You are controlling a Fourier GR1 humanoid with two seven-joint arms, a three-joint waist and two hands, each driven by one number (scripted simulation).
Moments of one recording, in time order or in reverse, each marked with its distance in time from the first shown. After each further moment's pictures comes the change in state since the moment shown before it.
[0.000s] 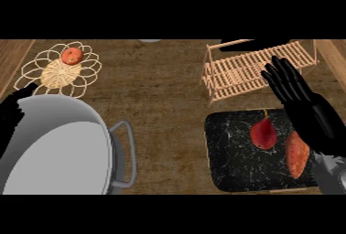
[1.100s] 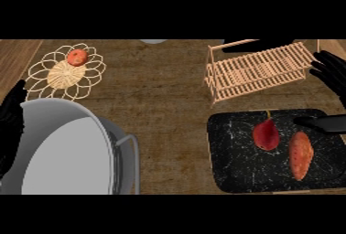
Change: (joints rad) left arm 0.044 0.053 -0.156 -0.195 0.050 0.317 0.009; right arm -0.007 -0.194 -0.178 0.167 0.017 -0.034 0.277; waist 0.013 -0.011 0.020
